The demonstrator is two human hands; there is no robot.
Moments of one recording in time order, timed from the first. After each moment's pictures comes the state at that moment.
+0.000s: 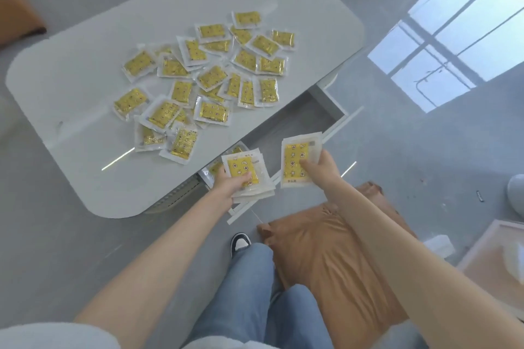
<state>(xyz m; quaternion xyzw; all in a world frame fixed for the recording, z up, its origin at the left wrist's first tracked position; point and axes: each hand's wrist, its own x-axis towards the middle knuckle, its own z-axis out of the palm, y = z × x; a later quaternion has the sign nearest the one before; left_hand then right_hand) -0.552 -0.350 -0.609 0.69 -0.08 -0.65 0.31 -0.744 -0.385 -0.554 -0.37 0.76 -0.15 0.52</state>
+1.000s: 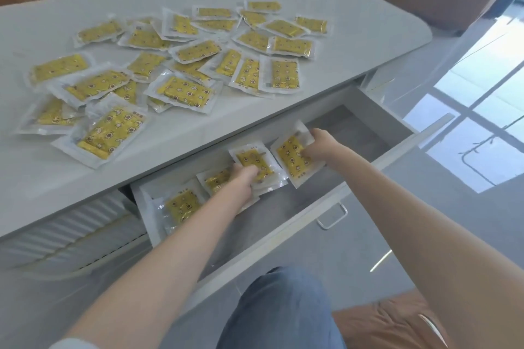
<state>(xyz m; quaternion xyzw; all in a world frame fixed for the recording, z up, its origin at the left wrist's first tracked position) -0.610 -0.504 -0.942 0.75 -0.14 -0.52 0.39 -0.754 -0.561 -0.868 -0.62 0.68 -0.05 0.39</state>
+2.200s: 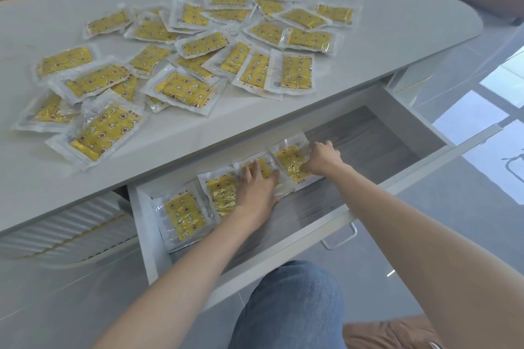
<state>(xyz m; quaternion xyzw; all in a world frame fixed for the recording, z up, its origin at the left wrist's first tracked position) -0.629 -0.485 -0.946 0.74 -0.64 -0.18 -0.04 -0.747 -0.596 -0.923 -0.70 0.65 0.09 0.28</state>
